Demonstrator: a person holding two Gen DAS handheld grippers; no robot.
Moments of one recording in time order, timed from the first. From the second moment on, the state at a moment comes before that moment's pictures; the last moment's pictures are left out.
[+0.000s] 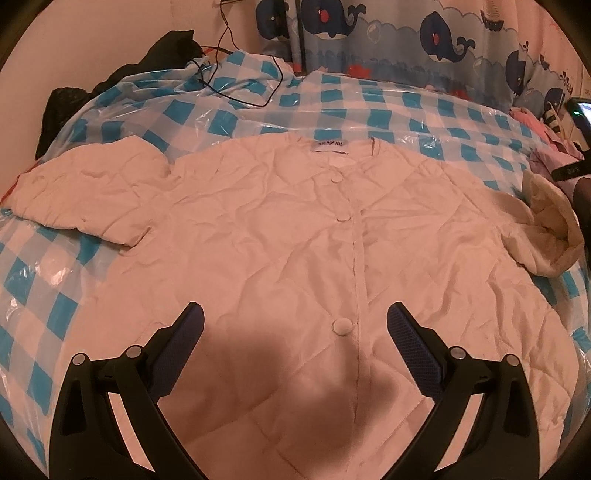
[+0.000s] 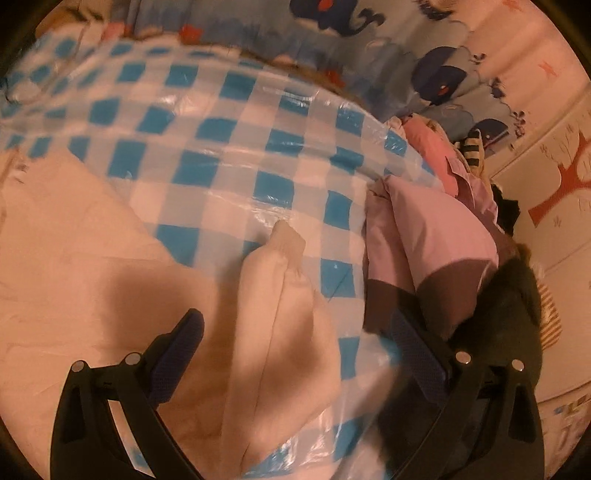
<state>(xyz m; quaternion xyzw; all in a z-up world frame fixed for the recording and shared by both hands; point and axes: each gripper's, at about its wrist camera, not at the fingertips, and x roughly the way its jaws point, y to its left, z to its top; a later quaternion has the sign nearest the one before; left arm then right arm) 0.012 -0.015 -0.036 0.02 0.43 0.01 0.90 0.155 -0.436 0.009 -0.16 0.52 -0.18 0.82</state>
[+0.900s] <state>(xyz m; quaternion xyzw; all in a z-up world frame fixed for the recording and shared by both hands) 0.020 -0.021 -0.056 0.02 0.45 0.01 0.89 0.027 -0.576 0.016 0.34 0.34 -0.07 0.87</state>
